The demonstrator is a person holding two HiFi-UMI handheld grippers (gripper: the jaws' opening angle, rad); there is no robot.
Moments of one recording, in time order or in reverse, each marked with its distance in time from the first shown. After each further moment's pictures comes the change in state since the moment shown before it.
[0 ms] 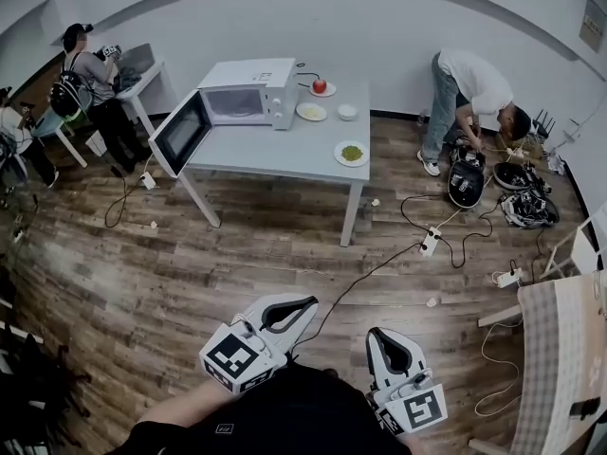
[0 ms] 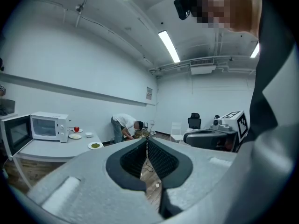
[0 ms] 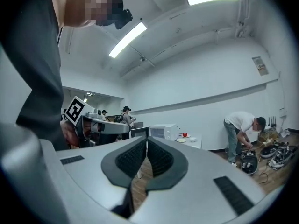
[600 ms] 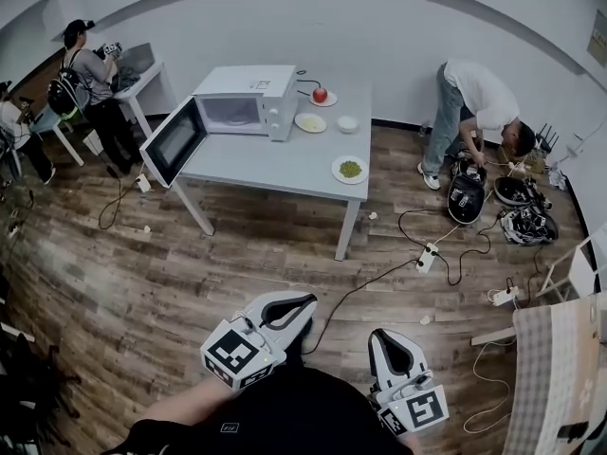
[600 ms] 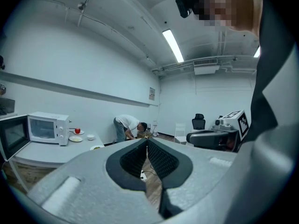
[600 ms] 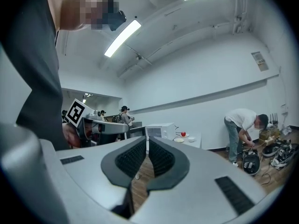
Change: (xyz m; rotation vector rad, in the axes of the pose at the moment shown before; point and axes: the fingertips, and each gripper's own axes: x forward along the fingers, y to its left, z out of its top) left arm 0.057 0.061 0.005 -0.007 -0.005 0.018; right arm 0.051 -0.063 -0.002 0.031 0.014 0.000
